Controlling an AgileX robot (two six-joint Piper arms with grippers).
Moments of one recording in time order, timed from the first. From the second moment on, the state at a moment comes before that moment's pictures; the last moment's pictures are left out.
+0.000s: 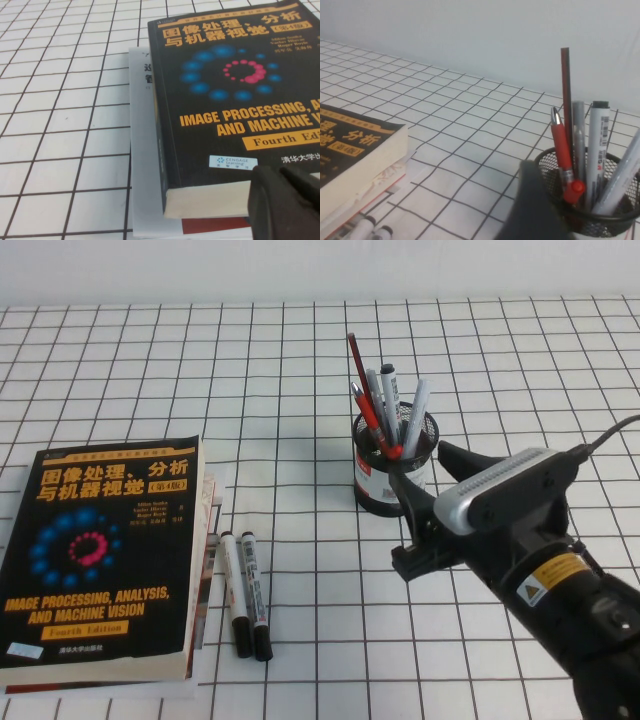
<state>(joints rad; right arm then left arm) 0.80 1.54 -0.55 0.32 -0.88 -0.21 -0.02 -0.01 0.03 -0.03 0.38 0.12</state>
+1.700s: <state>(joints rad) 0.76 1.97 -0.78 0.39 -1.14 -0.21 -0.02 -0.01 0.03 -0.03 0.38 0.12</state>
